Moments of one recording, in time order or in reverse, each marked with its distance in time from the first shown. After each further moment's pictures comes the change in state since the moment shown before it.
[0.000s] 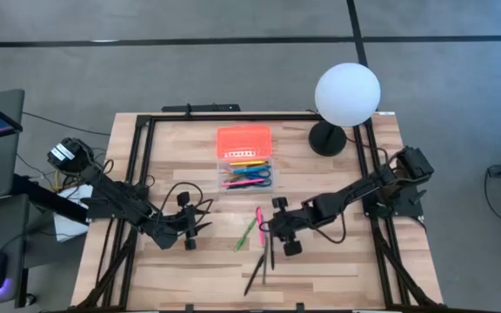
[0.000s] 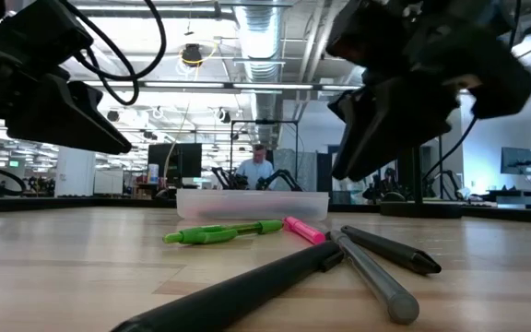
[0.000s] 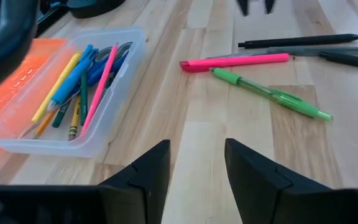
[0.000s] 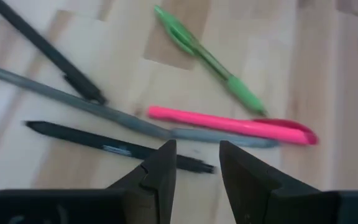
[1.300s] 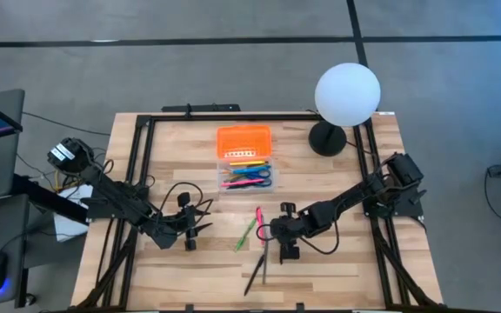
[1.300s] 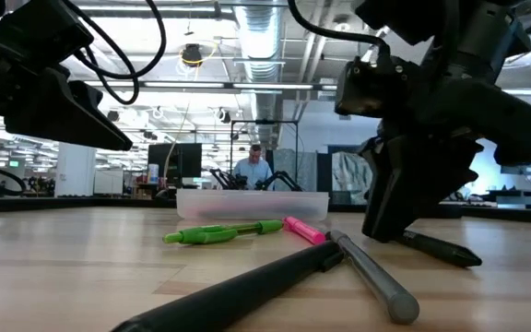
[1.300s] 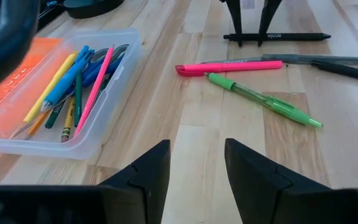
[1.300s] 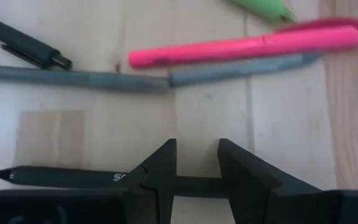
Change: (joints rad) left arm -0.003 0.000 0.000 0.024 0.009 -0.016; right arm 0.036 0.115 0.002 -0.081 0.050 0.332
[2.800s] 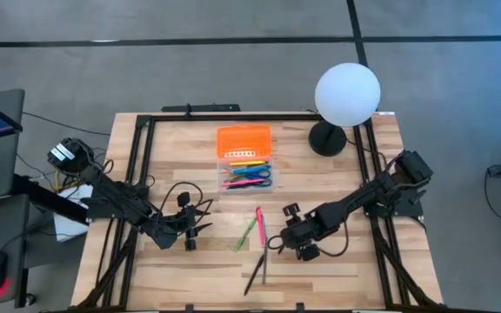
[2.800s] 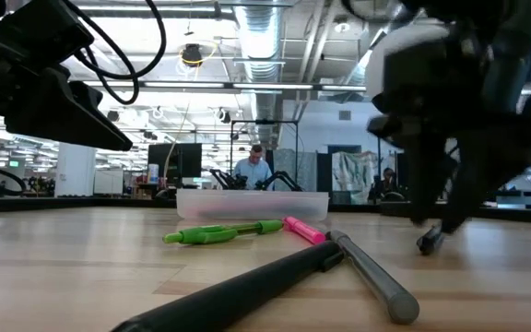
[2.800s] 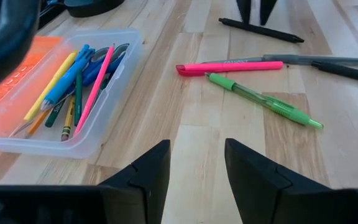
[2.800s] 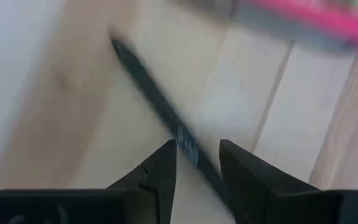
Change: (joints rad) left arm 0.000 0.000 0.000 -0.002 0.000 -0.009; right arm 0.055 -0.086 -0.006 -0.194 -0.020 -0.350
